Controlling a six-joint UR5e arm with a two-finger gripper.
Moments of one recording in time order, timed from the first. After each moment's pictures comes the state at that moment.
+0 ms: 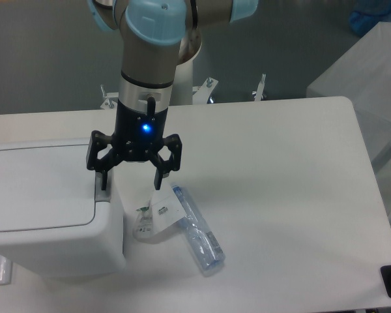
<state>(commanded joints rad) 2.29 -1.74 -1.53 -1.05 1.24 0.03</state>
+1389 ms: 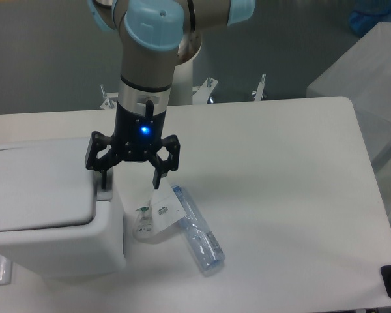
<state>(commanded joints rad) 2.29 -1.73 -1.55 -1.04 1.24 0.04</state>
